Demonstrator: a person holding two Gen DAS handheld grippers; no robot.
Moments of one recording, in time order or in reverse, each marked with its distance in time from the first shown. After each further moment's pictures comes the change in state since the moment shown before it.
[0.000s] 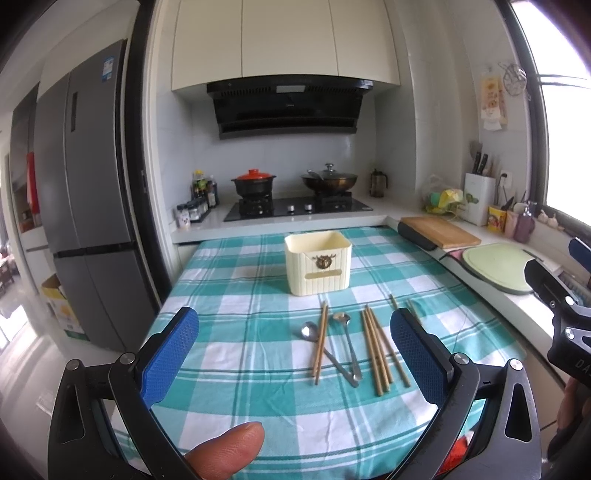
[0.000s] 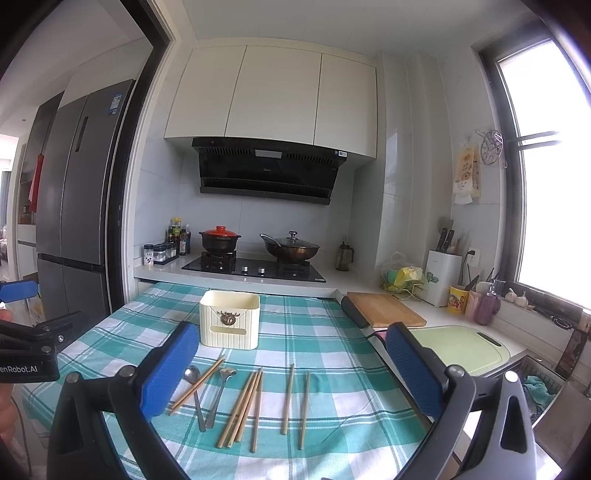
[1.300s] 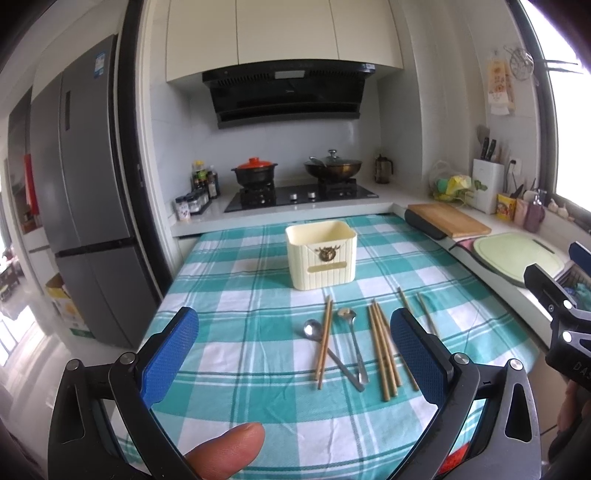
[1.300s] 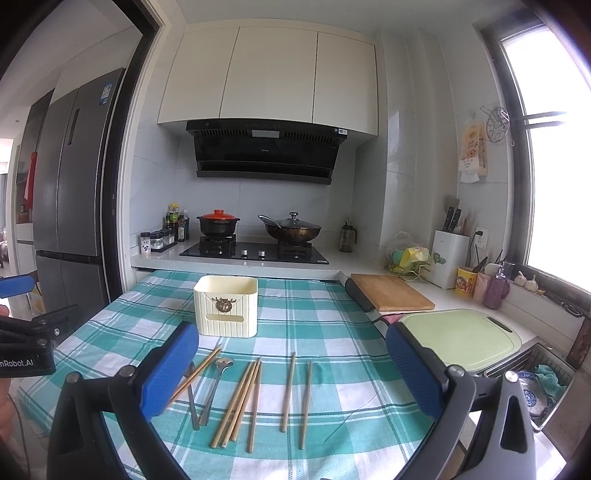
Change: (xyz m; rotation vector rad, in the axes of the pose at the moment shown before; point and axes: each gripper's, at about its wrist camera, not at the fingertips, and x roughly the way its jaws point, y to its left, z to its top) left arm 0.035 -0.013 0.009 0.021 0.050 0.029; right arm 0.043 -0.005 -0.006 0.021 0.077 0.016
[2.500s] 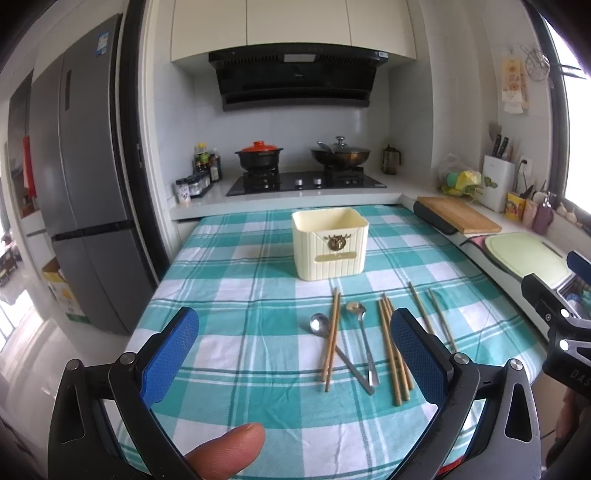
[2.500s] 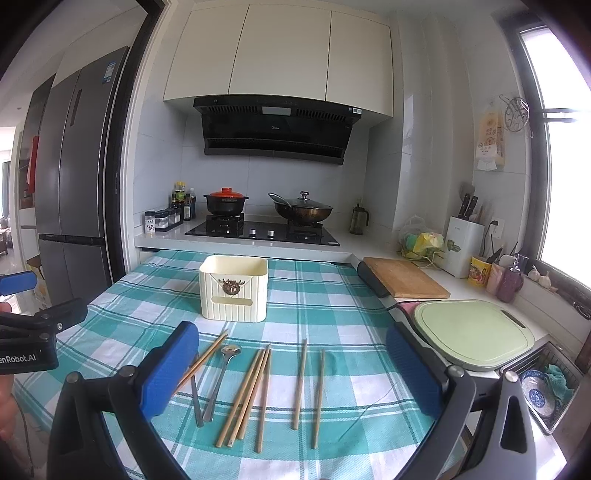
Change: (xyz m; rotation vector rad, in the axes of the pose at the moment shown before) left arm 0.041 0.015 -0.006 -0.039 0.052 -0.002; right arm 0.039 0.016 -0.004 -0.022 0.085 0.025
